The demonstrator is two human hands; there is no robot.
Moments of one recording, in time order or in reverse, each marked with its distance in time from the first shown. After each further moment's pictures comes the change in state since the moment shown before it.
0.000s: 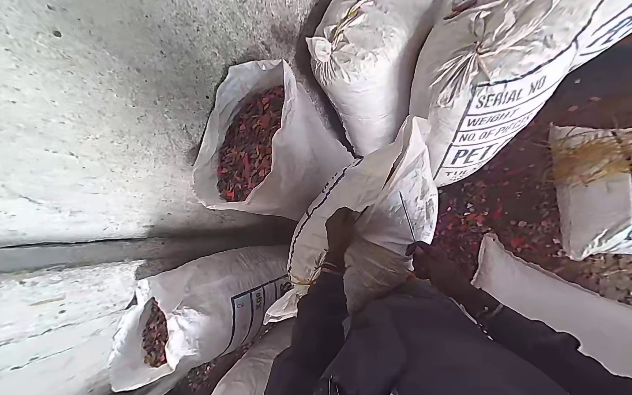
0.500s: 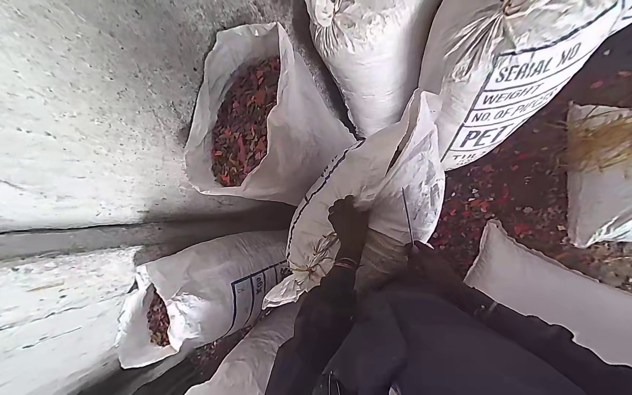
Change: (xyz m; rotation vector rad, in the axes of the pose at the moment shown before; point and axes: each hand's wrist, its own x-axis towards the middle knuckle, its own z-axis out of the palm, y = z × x) left_hand -0.007 -0.003 0.040 0.308 0.131 -0.097; right_hand -0.008 0.023 0.014 0.118 -0.004 0.088
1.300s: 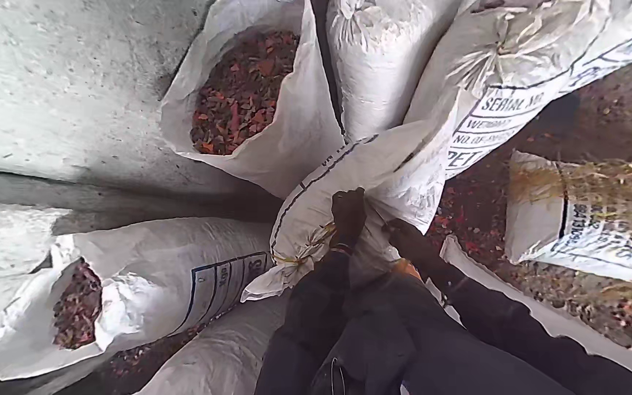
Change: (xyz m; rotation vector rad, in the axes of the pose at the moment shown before) left_hand -0.010 -0.021 0.012 -0.124 0.138 0.363; right_hand 0.031 -0.051 0.040 -0.803 0.119 0.164
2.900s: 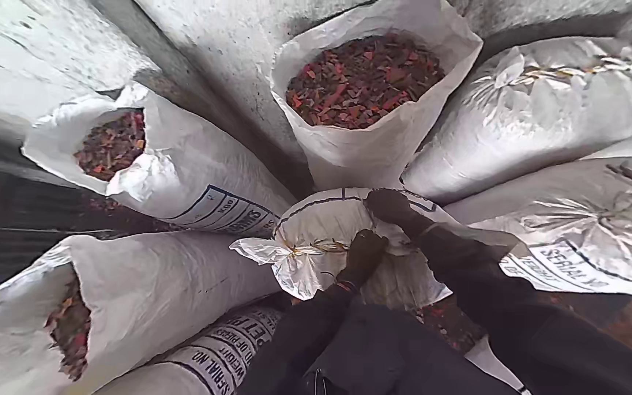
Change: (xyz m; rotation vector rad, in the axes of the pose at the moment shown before) left_hand -0.003 0.020 0.035 -0.014 0.466 -0.184; right_hand 0.157 -0.178 0.008 -1.167 -0.535 -0.523
